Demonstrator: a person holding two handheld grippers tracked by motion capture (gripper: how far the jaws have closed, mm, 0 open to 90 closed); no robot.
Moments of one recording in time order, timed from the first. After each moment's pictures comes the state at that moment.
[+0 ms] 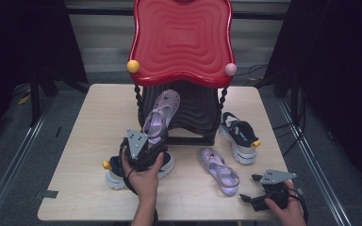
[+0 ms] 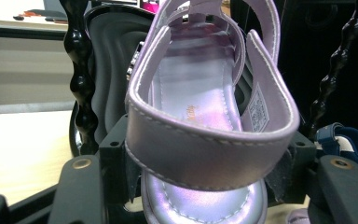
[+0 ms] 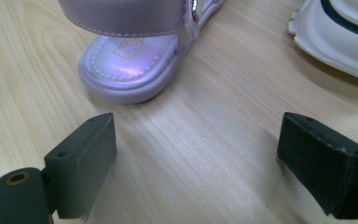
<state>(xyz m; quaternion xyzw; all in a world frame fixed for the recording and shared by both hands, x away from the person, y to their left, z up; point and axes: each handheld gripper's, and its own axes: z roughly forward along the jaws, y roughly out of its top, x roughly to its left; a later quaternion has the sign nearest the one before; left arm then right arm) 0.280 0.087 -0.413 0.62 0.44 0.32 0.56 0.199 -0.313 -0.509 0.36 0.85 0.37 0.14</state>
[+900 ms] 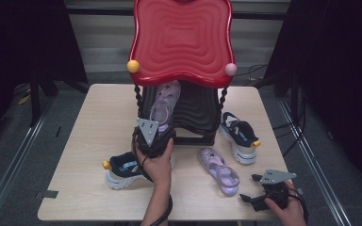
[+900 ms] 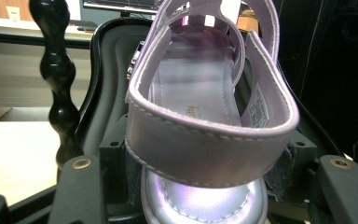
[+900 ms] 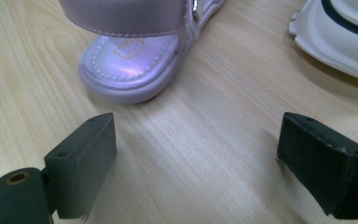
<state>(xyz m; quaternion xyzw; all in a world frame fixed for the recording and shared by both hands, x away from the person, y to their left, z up) 0.312 0.054 -0.410 0.58 0.48 0.36 0.55 0.199 -0.313 -0.509 0.36 0.85 0.37 0.14</state>
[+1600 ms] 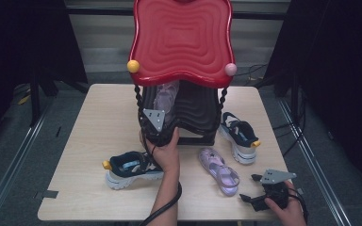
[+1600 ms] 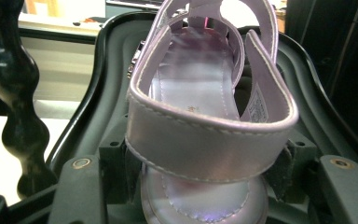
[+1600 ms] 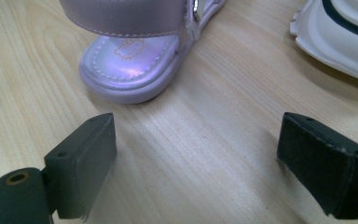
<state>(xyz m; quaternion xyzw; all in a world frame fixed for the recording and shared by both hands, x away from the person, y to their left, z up) 0.347 0.034 -0.414 0.56 0.51 0.38 0.53 0.199 -0.313 -0.509 0.36 0.85 0.37 0.14</state>
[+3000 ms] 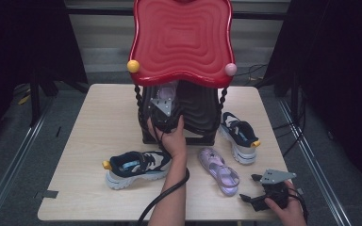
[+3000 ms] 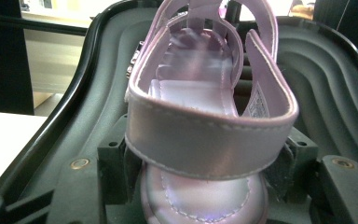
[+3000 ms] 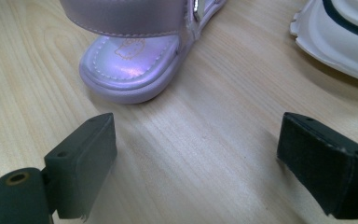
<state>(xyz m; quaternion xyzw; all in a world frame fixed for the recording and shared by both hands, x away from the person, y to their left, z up) 0.392 0.013 -0.423 0.55 0.53 0.39 0.51 0.199 -0.313 -0.509 0.36 0.85 0.37 0.14</state>
